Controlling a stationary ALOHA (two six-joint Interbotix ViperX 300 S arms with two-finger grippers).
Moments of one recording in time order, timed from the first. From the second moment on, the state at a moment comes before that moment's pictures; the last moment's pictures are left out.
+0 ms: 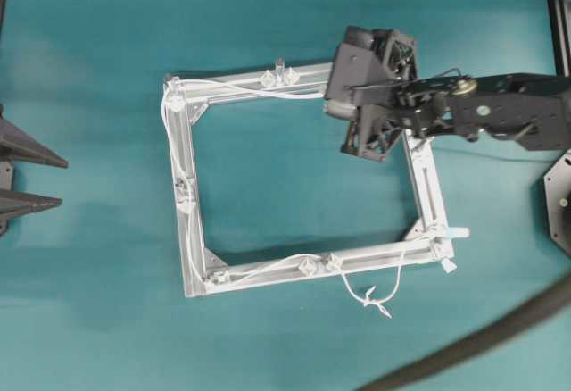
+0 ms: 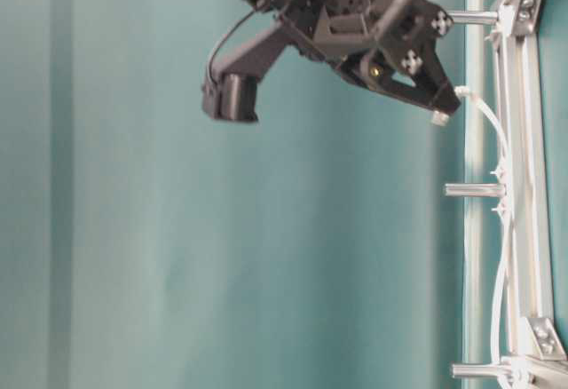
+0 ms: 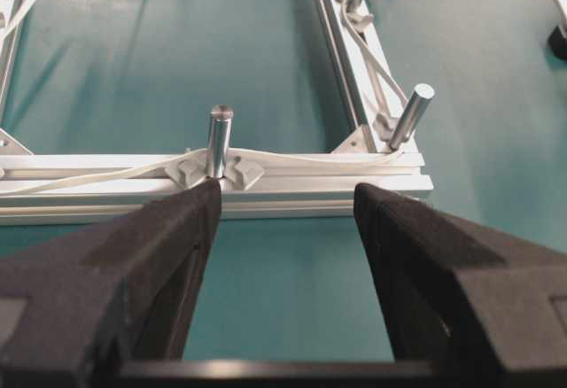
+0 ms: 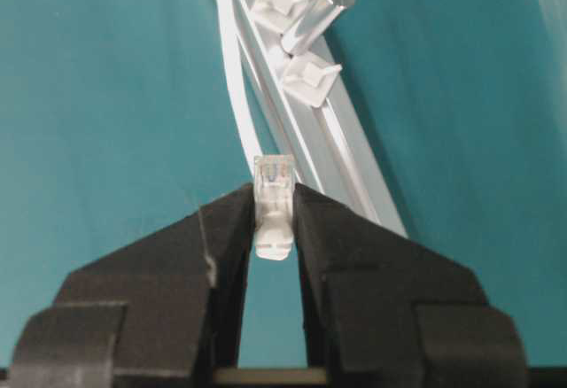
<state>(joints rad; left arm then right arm) -0.02 -1.35 1.40 -0.07 0.25 -0.09 -0.22 -0.06 0.69 -0.97 0.28 0.81</state>
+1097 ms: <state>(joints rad) -0.02 -1.35 1.40 -0.07 0.25 -0.09 -0.50 -0.25 0.93 -1.15 -0.36 0.75</state>
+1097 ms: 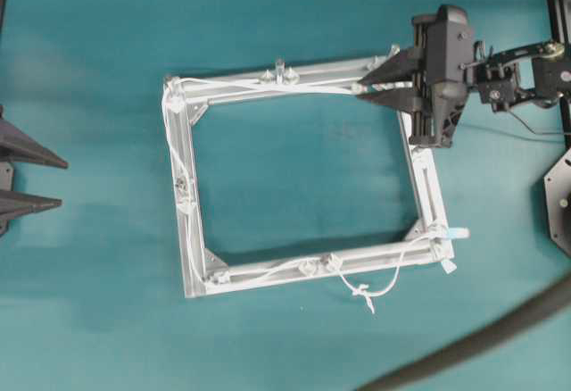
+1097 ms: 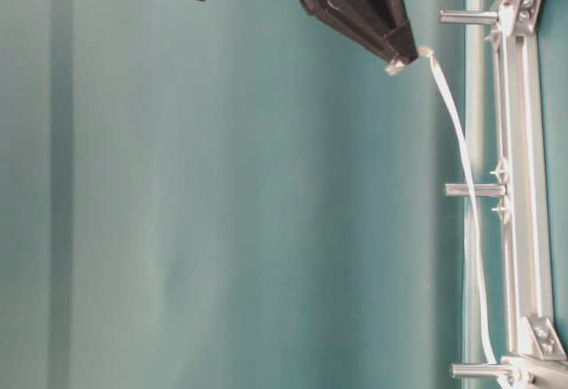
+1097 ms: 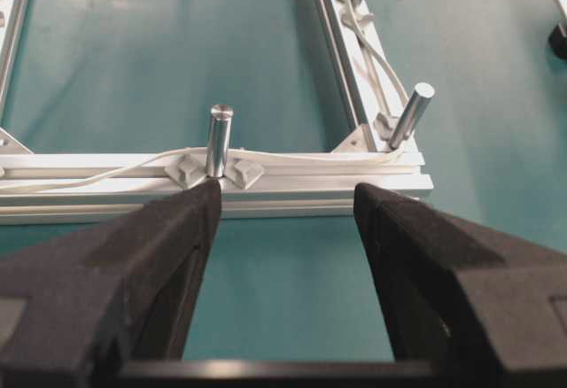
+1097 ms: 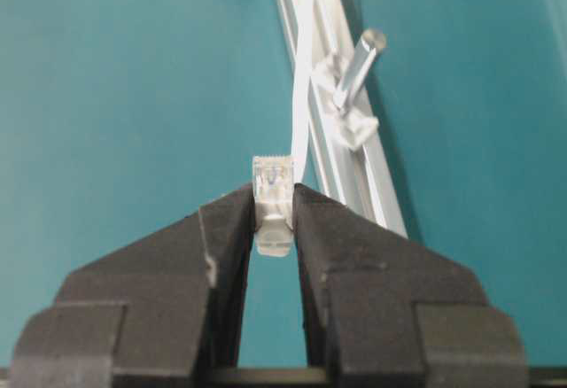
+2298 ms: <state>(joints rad) -0.02 -1.35 1.40 -0.07 0.25 -0.09 -0.68 -0.10 0.90 -1.18 -0.36 0.50</state>
